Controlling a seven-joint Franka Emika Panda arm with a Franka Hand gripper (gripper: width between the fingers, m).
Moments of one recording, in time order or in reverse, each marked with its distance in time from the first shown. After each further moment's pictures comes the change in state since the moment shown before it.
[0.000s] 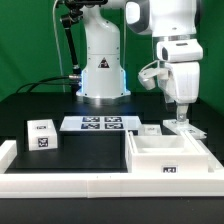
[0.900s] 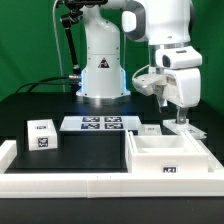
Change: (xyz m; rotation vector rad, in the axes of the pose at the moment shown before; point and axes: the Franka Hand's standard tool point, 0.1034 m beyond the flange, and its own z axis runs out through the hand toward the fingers) arm 0.006 -0.033 0.014 0.010 0.018 -0.126
